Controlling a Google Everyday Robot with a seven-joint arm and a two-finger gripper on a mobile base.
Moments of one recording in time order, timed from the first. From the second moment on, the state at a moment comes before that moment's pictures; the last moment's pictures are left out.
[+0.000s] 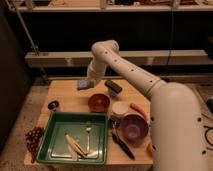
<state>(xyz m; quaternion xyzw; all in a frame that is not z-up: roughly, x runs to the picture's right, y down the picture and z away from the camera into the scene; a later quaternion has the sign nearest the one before) -0.079 -0.048 0.831 -0.09 -0.31 -0.61 0.72</state>
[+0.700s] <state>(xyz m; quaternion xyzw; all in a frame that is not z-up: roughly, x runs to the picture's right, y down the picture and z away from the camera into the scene) -0.087 0.097 0.760 -0.14 -0.36 -0.64 0.67</state>
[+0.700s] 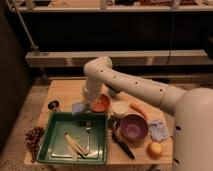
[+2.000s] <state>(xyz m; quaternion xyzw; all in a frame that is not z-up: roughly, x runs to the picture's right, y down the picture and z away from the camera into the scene) -0.130 0.173 0.750 -0.06 -0.47 -0.57 0.67</state>
